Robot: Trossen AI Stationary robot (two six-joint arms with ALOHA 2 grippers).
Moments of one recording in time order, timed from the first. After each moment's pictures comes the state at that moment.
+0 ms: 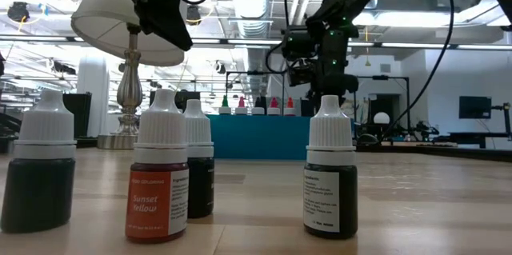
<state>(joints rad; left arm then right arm) 0.05 1.18 0.96 -0.59 -0.29 -0.22 -0.44 1.89 1.35 -0.87 -0.07 -0.50</state>
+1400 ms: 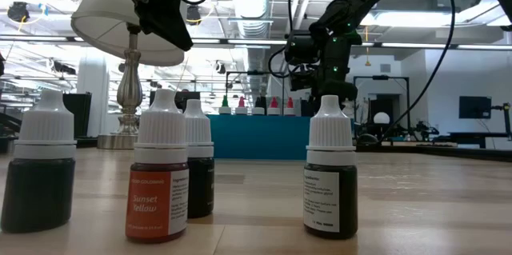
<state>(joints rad) 0.05 1.18 0.96 -0.59 -0.30 -0.23 -0.46 1.88 1.28 -0.76 -0.08 -0.49</state>
